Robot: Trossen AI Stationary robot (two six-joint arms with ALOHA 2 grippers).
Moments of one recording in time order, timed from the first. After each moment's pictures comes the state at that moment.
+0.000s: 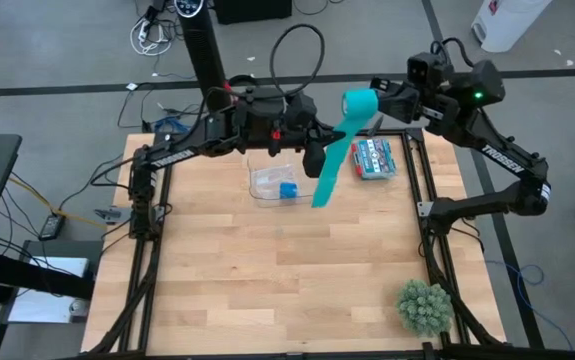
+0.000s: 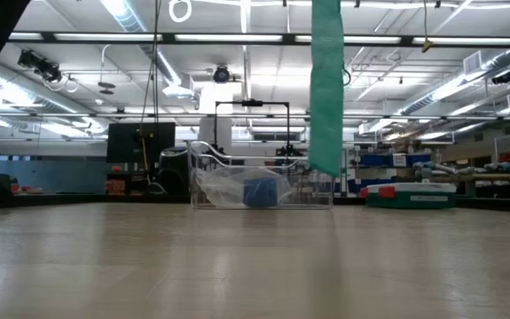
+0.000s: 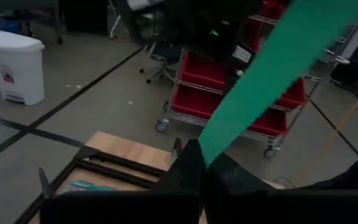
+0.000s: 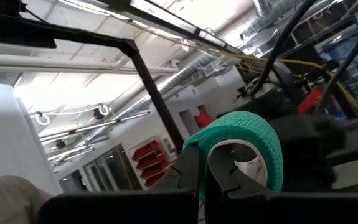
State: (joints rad) left arm 0.12 1.91 2.36 -0.57 -0.04 -0.23; right arm -0.52 1.14 1.42 0.36 -0.82 0.98
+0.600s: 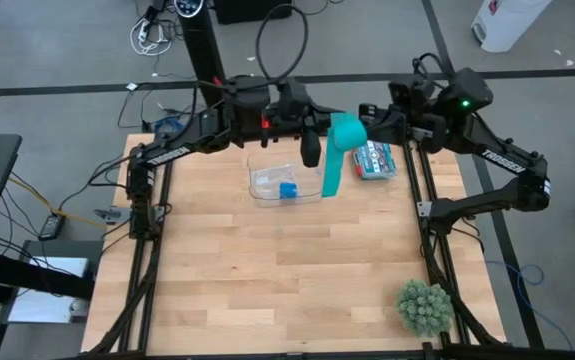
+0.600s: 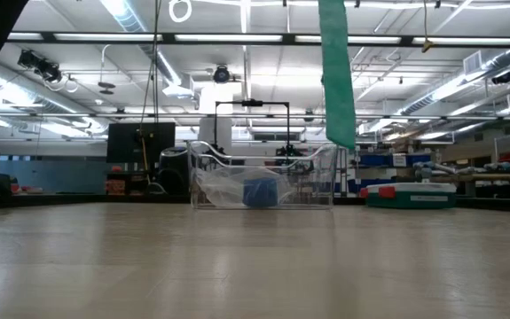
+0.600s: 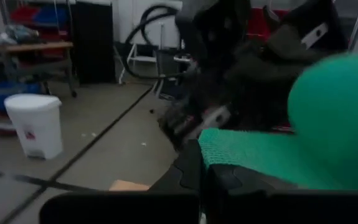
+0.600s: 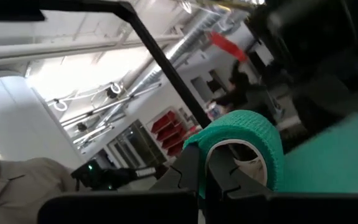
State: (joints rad) left arm 0.14 1.89 2.36 -0.43 -0.05 -0.05; right arm -0.38 1.14 1.42 0.16 -0.82 0.94
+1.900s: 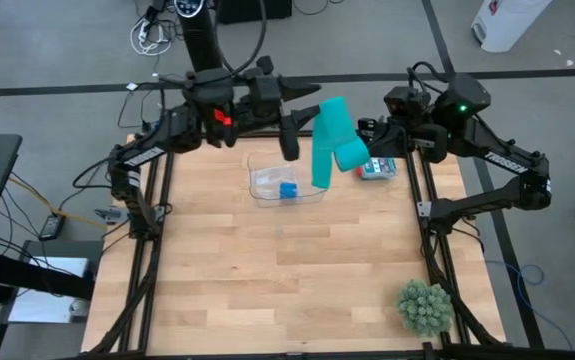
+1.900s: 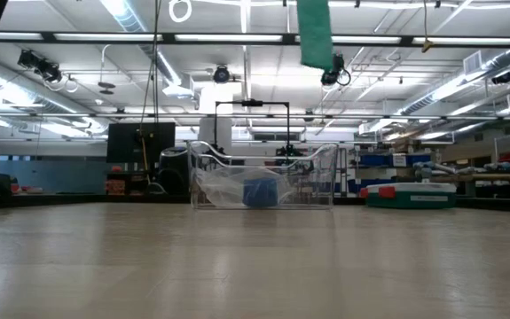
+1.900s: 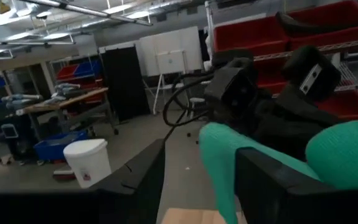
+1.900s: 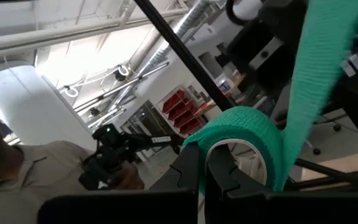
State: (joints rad) left arm 0.10 1.78 2.36 -0.44 -0.19 0.19; right arm -0.32 1.13 1.42 0.09 -0.86 0.96
